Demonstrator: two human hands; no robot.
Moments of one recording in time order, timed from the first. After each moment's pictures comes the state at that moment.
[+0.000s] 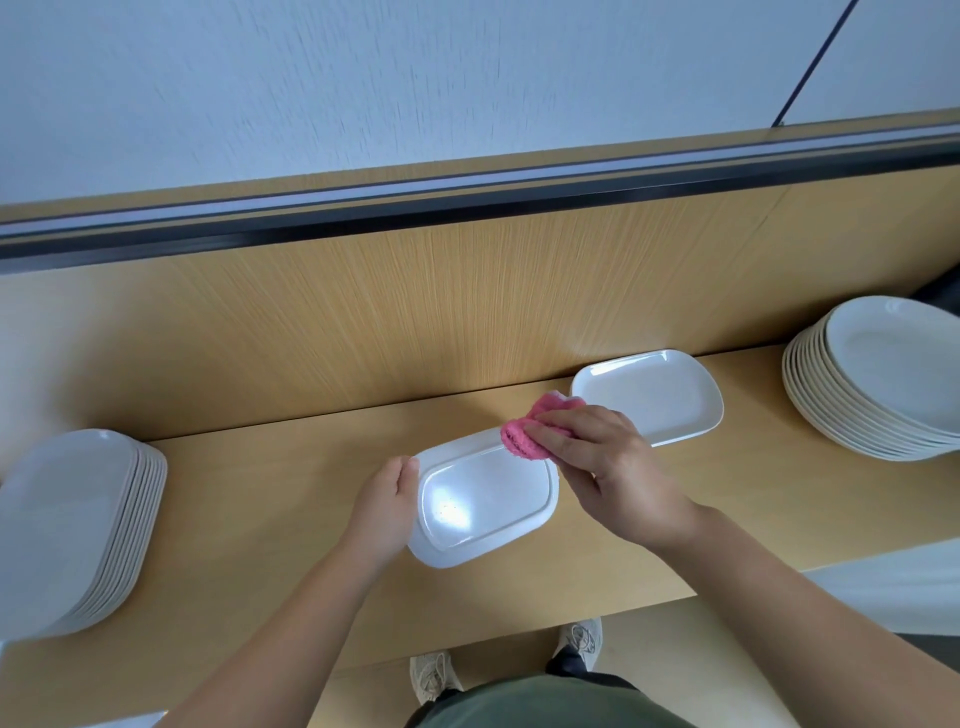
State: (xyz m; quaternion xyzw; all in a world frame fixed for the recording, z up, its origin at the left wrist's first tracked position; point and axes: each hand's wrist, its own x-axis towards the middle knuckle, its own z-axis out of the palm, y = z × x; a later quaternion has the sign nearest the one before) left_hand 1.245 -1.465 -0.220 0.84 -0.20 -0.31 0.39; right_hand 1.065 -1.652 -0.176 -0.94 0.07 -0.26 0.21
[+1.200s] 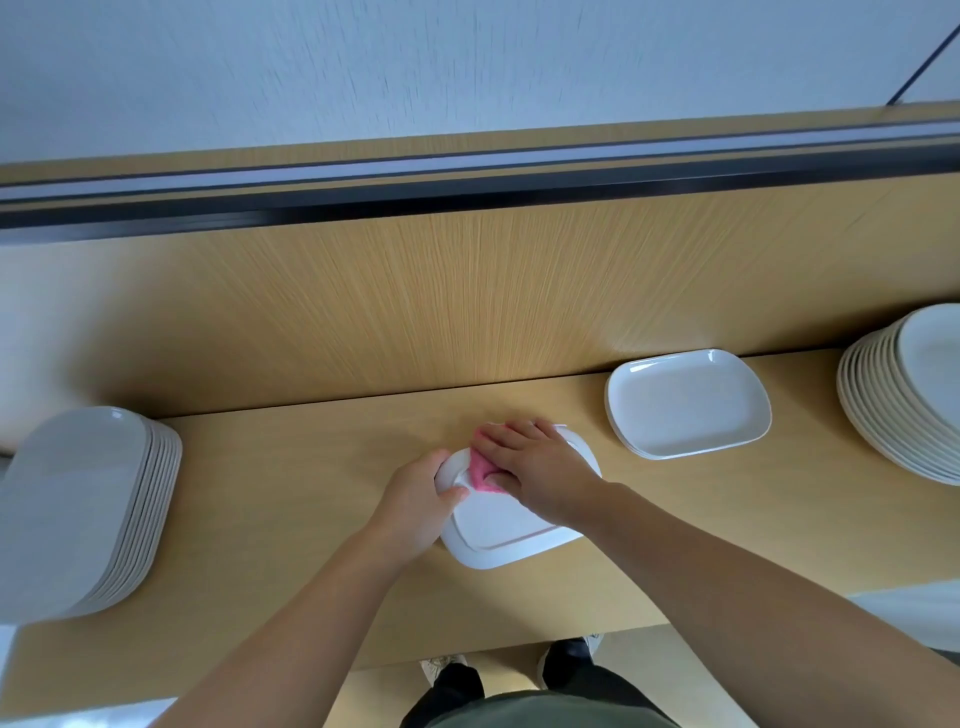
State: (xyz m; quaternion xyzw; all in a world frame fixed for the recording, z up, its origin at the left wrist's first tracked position) left_hand 1.262 -1.471 -0.232 0.82 -0.27 -0.38 0.33; right_hand 1.154 -1.634 -0.251 -0.97 0.08 0.15 0.20
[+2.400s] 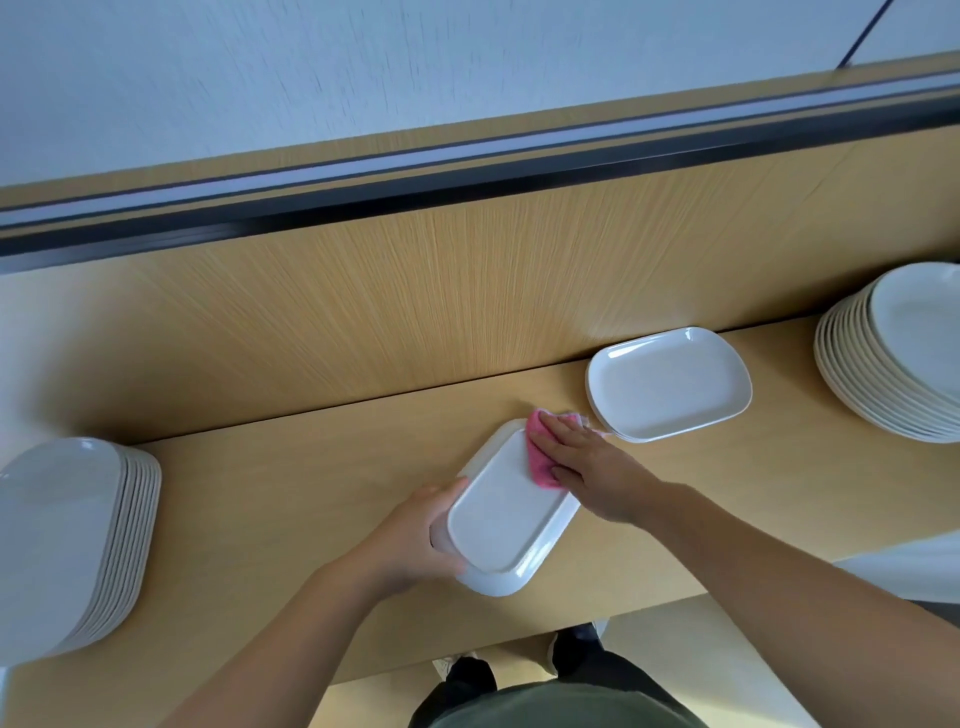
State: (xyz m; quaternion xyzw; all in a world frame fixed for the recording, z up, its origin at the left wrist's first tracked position) left_hand 1.260 -1.451 -0.255 0.74 -0.33 -0.53 0.25; right_hand 1.084 -1.679 -0.278 -0.93 0.17 0.12 0.28
